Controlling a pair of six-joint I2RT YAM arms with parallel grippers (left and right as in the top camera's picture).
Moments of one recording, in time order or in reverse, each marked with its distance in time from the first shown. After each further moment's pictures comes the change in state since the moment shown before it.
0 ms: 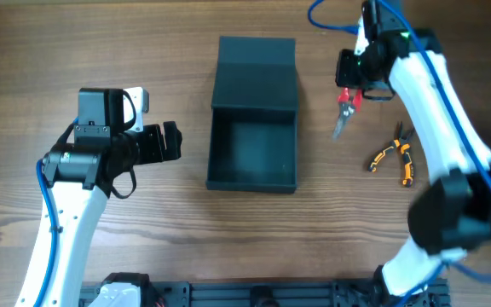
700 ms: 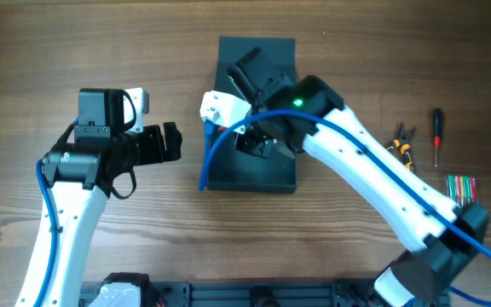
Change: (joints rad) left arm 0.000 0.000 0.000 -0.008 0.000 0.000; right arm 0.573 -0.075 0.005 -0.092 -0.096 -0.806
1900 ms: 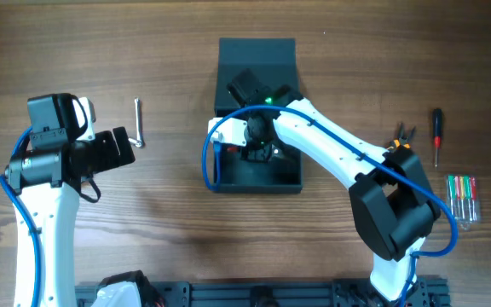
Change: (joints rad) left arm 0.263 0.000 0.000 -0.069 -0.192 0.113; right arm -0.068 0.225 -0.214 0.224 -0.058 -0.247
